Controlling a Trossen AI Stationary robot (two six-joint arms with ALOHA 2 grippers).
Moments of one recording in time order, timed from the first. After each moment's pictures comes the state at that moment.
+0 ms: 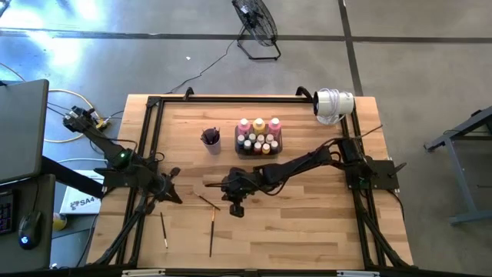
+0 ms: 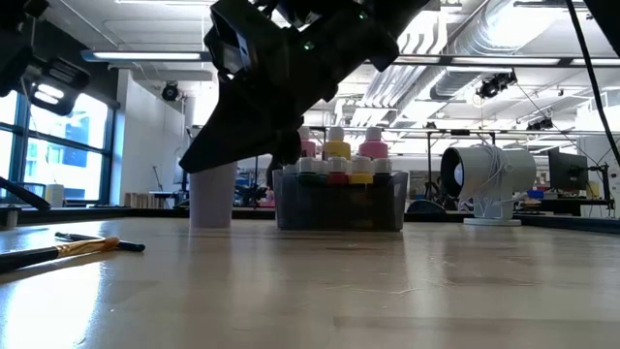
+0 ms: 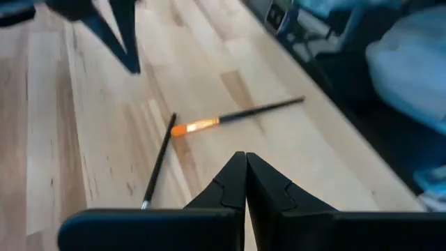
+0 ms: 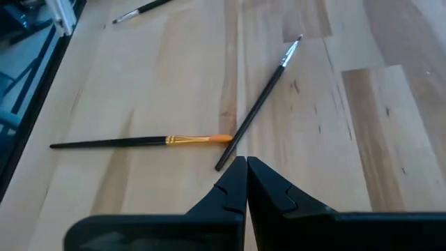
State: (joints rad) left arm -0.65 0.45 0.30 -0.33 -0.11 -0.24; right arm 0.18 2.14 1.48 -0.03 -0.08 0.30
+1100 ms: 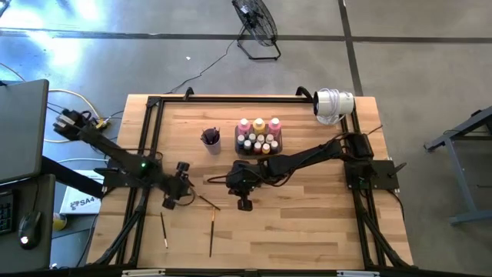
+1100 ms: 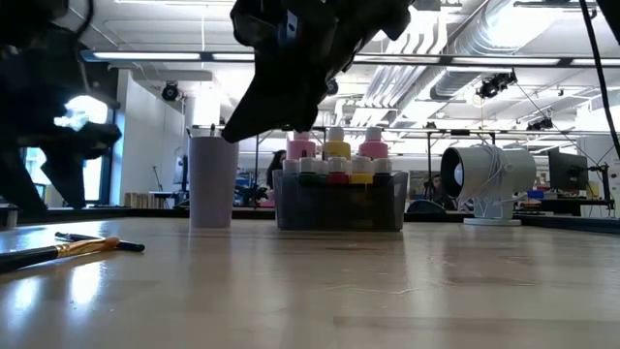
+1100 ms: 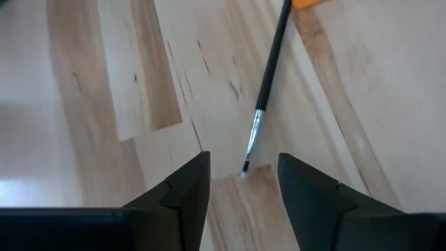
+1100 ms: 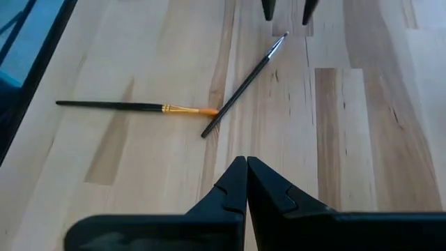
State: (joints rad) left arm -0.49 0.91 0.30 -0.30 -0.24 -0.09; right arm 0.15 2.03 1.49 -0.23 -0.11 0.15
